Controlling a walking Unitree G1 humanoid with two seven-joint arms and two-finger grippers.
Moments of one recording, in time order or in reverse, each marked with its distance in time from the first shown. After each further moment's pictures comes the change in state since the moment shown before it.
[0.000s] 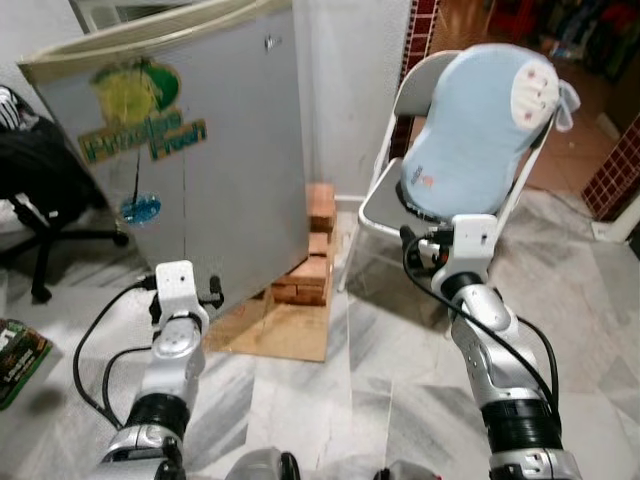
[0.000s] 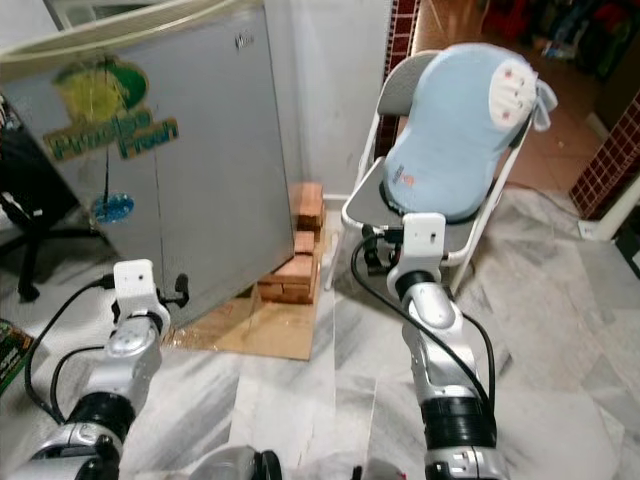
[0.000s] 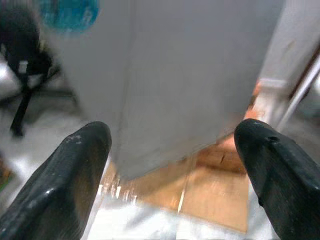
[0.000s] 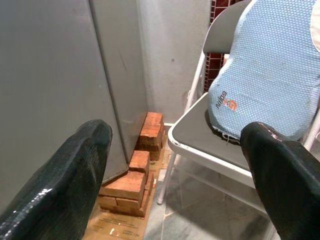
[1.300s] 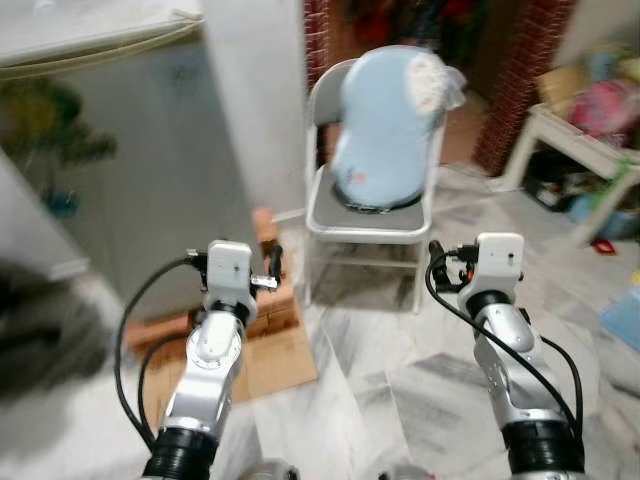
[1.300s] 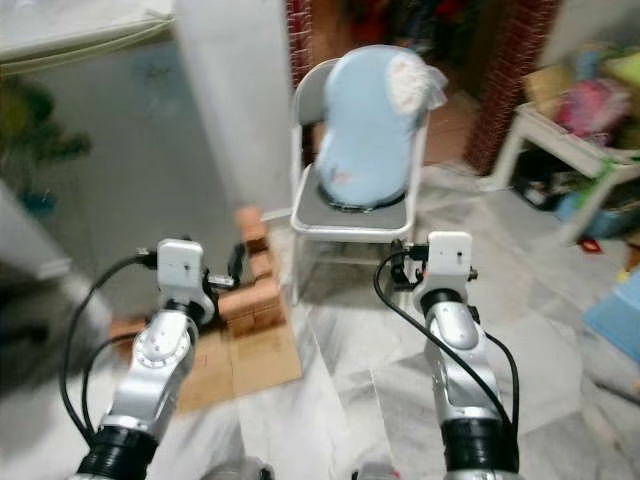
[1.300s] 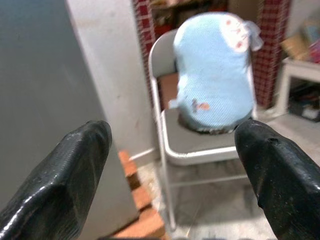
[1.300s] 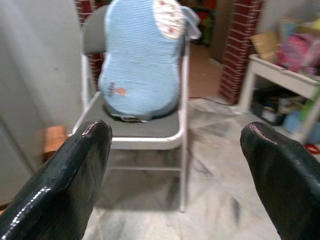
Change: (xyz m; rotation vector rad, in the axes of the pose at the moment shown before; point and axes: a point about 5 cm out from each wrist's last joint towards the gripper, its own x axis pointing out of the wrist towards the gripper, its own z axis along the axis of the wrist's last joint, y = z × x) left arm -0.033 -0.058 0.043 0.063 -0.248 -0.274; right arm -0.017 -0.028 -0.016 -0.051 0.022 -0.118
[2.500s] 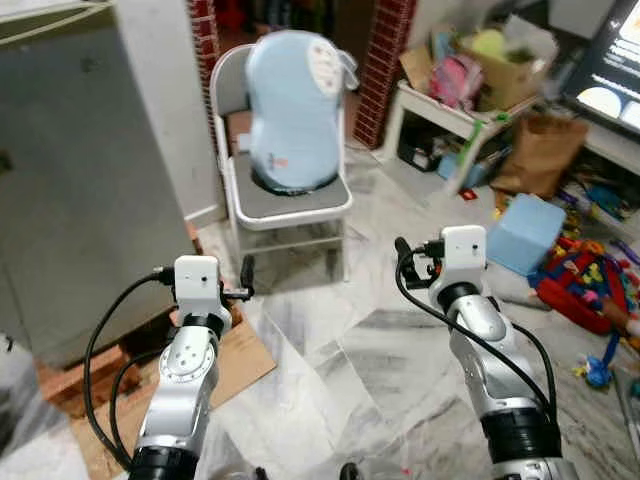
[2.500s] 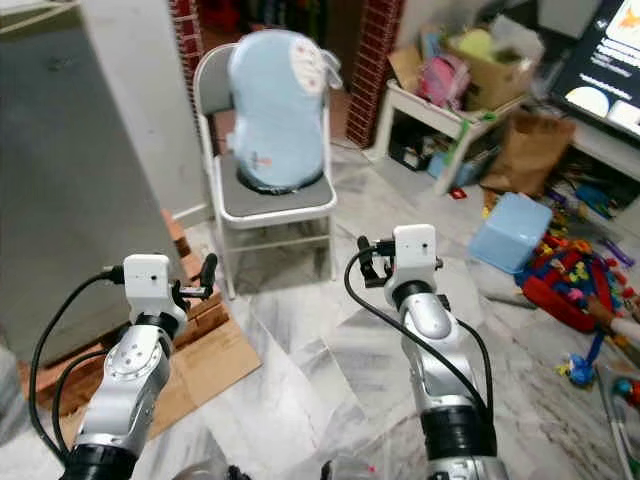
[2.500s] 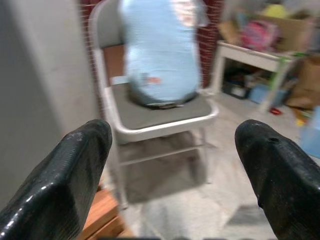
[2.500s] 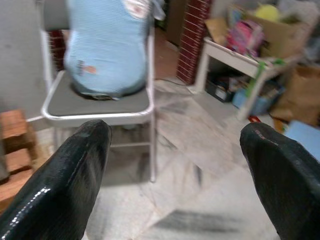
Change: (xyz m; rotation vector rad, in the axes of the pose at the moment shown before) left arm -0.018 0.015 -0.011 -0.070 0.056 0.026; right arm 0.006 0.023 0.004 -0.024 0.005 0.102
